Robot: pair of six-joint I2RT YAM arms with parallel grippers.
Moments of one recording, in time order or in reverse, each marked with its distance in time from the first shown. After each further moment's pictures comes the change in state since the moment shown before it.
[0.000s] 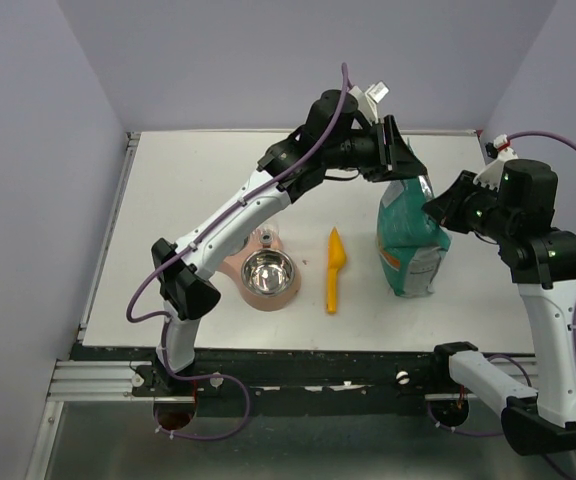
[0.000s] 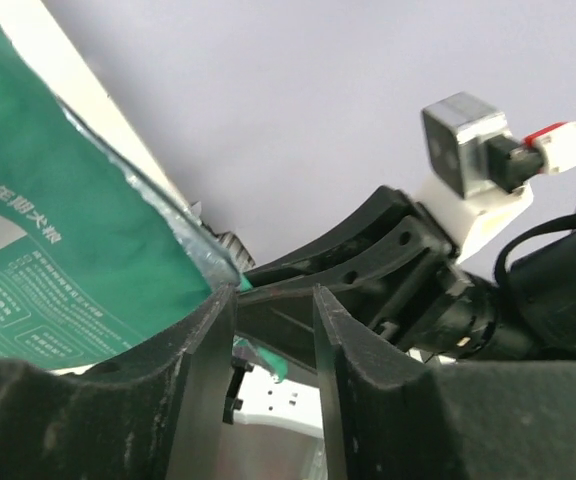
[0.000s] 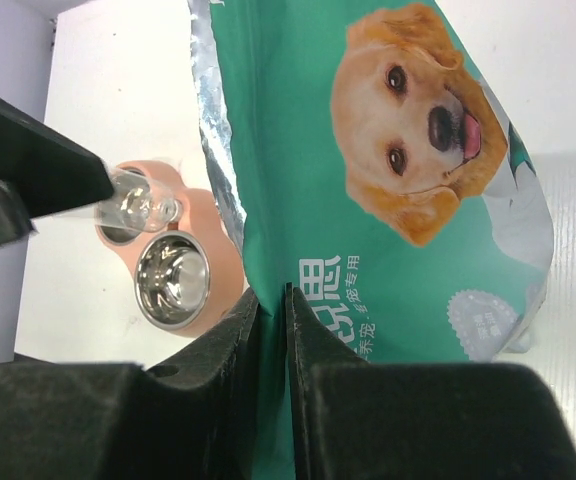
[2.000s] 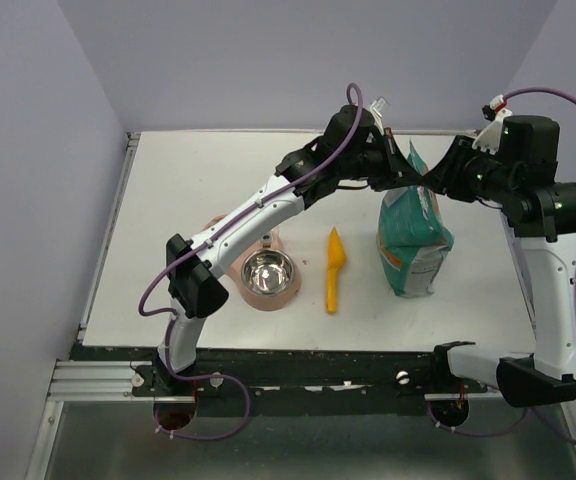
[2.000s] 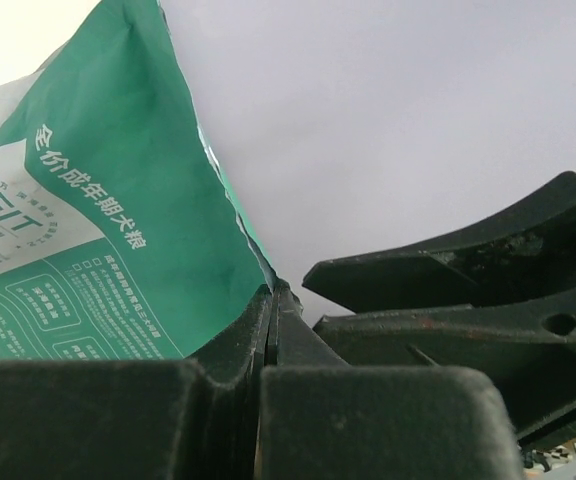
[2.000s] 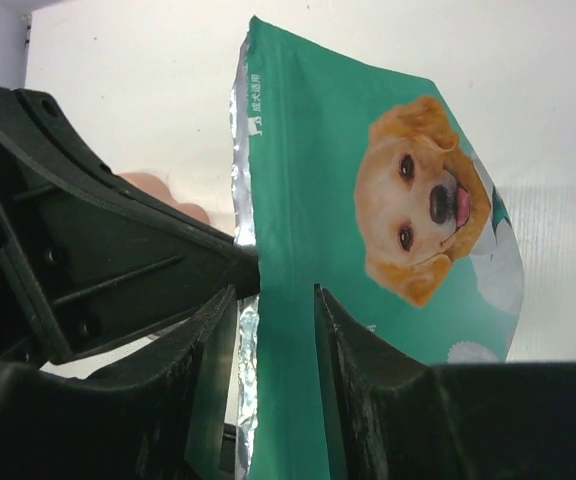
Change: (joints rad) left arm -0.034 0.056 -0.016 -0.002 -0.168 -0.080; right arm 0.006 0.254 0.343 -0.148 0.040 -0.061
